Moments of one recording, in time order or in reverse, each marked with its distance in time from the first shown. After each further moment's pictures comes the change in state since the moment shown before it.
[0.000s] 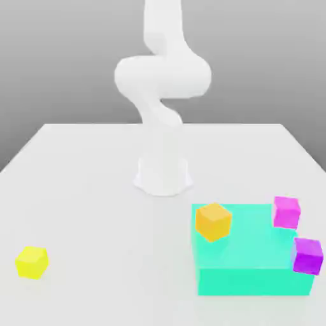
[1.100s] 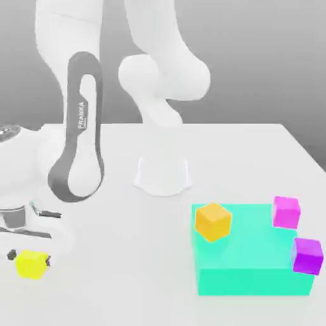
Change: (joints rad) arm -0.419 1.124 -0.142 -0.179 0.314 0.561 -0.667
